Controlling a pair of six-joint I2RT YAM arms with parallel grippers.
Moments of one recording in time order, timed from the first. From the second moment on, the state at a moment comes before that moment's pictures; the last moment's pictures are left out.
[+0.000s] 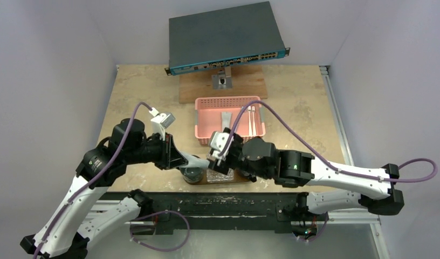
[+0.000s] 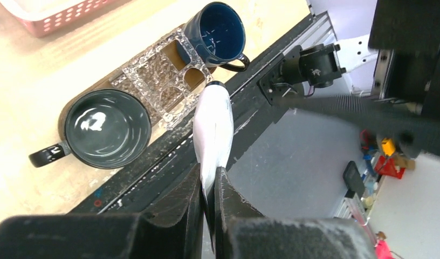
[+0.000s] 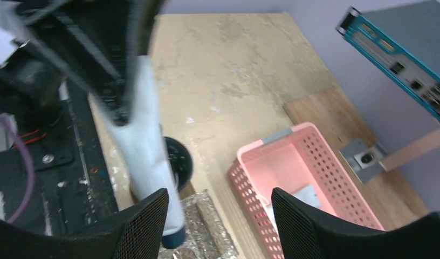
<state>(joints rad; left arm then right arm) -0.60 0.73 1.10 -0.98 0.45 -0.48 1.39 1.10 1.14 -0.35 0.35 -0.25</state>
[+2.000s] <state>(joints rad) -1.10 1.46 1.68 -1.32 -0.18 -0.30 0.82 0.98 0.84 -0.40 0.15 0.25</state>
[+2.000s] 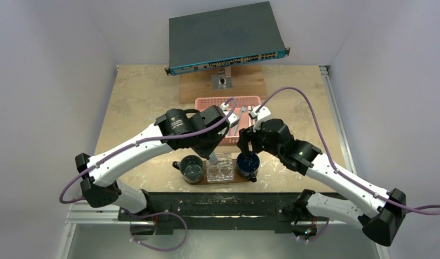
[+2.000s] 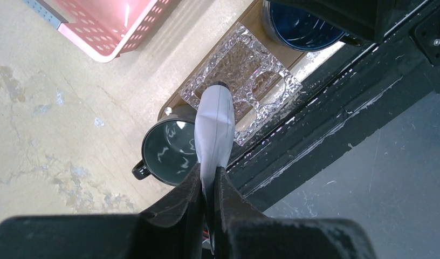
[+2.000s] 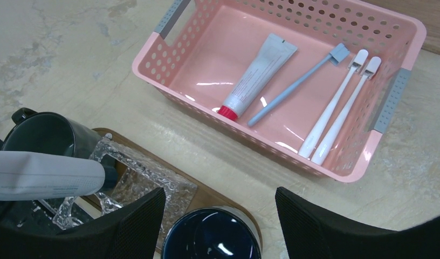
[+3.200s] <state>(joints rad) -1.10 1.52 1.62 -1.26 -0.19 -0.28 0.82 0.97 0.81 -0.39 0.13 0.26</state>
